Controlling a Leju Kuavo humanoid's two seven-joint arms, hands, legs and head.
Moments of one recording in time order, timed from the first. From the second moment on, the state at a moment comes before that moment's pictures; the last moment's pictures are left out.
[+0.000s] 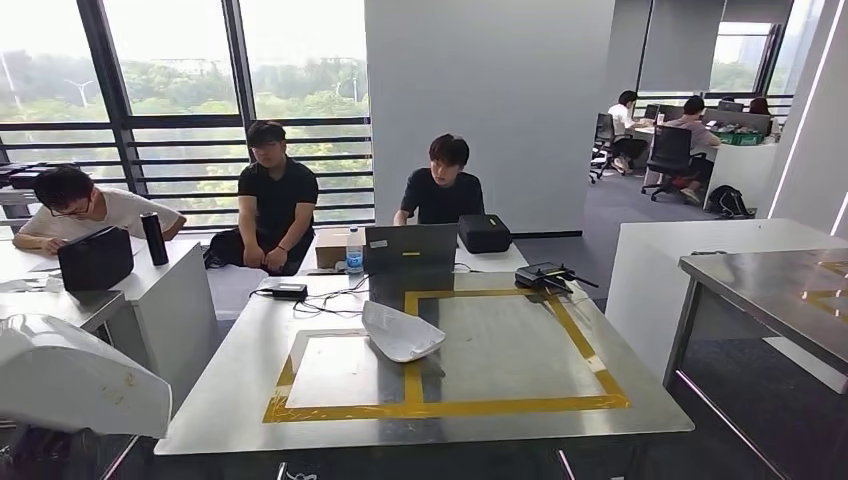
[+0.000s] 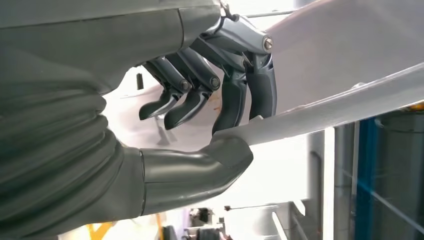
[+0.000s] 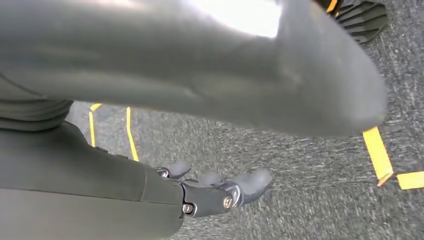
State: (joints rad) left arm -0.25 0.21 0.09 -1.53 0.30 -0.05 -0.65; right arm -0.01 0.12 -0.94 -0.17 0.93 0.16 0.05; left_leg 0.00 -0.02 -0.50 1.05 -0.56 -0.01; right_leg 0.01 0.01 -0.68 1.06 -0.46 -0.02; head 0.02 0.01
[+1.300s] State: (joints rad) left arm -0.28 0.20 0.12 -1.45 0.29 -0.07 -0.63; right arm -0.03 0.13 -0.95 -0.17 0.93 0.17 0.03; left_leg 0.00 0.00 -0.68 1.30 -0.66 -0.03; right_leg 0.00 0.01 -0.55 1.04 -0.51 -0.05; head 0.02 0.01
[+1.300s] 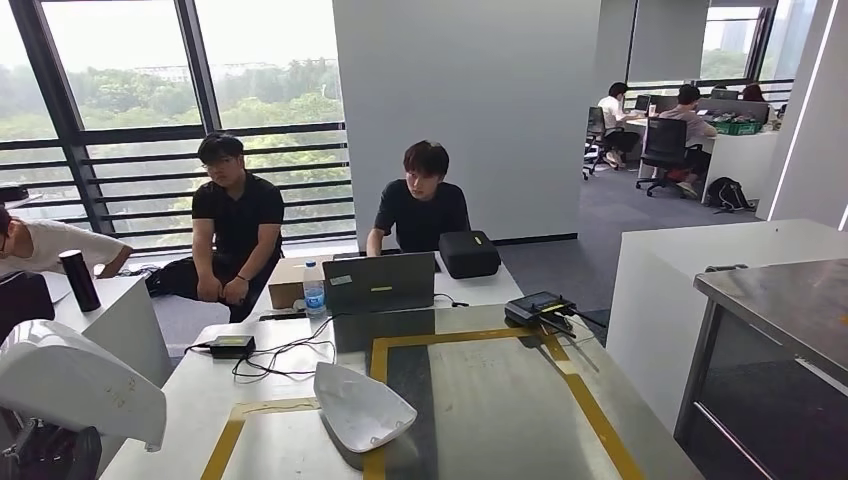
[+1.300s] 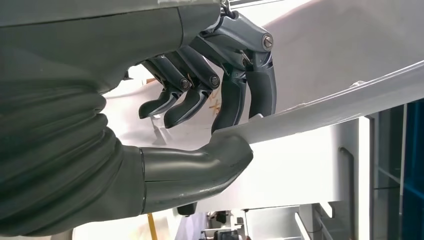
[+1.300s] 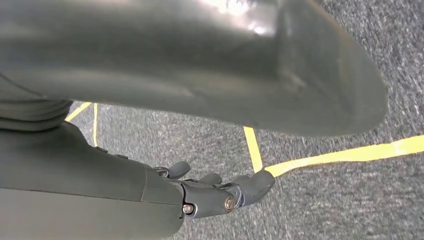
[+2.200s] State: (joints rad) left arm -0.29 0.22 0.12 -1.20 0.27 -0.02 -0.38; right arm -0.02 0.12 -0.97 -0.17 0.96 0.17 0.07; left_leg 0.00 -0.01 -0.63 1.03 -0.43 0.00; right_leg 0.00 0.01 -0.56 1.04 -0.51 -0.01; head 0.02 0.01
